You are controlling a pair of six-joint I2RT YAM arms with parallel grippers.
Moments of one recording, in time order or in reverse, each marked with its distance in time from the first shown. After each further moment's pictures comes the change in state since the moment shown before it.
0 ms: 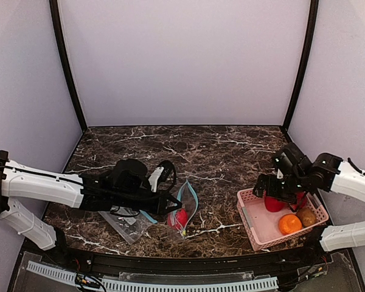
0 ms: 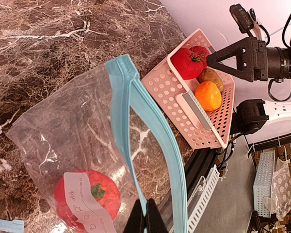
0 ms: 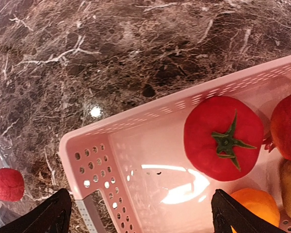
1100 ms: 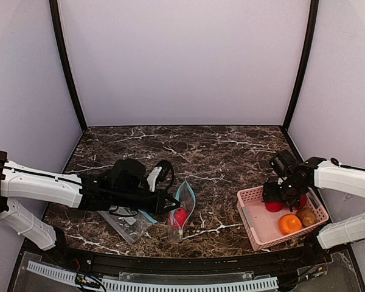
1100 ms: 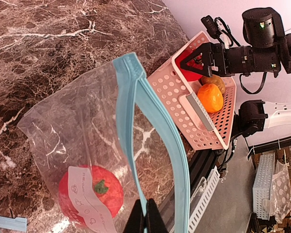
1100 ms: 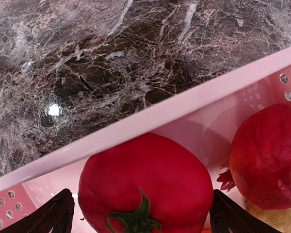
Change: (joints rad) left arm 0.007 -0.013 -0.012 -0.004 0.001 -0.010; right arm -0.248 0.201 -0.117 0.110 0.039 -0.177
